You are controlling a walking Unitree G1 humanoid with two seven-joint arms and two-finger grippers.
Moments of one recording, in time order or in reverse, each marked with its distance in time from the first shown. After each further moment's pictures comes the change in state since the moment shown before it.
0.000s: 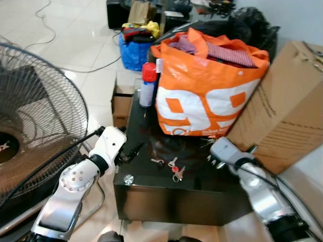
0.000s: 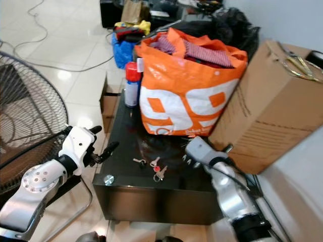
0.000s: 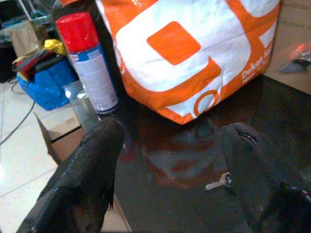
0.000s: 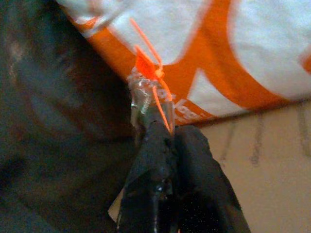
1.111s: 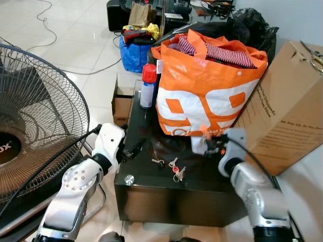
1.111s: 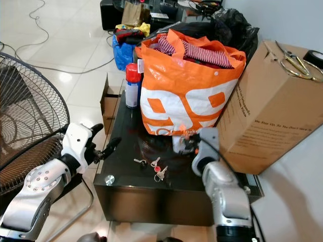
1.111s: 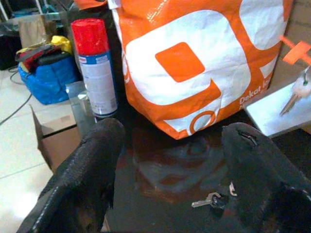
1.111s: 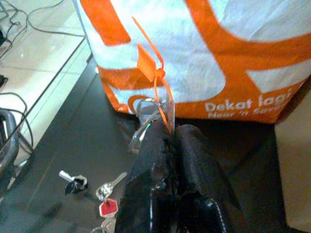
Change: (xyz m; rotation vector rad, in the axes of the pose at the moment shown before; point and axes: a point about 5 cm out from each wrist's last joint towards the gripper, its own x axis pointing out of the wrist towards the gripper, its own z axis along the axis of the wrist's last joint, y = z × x) left arm 0.002 -0.003 0.003 -0.156 -0.042 0.042; right arm -0.025 -0.005 0.042 1.019 -0.109 0.127
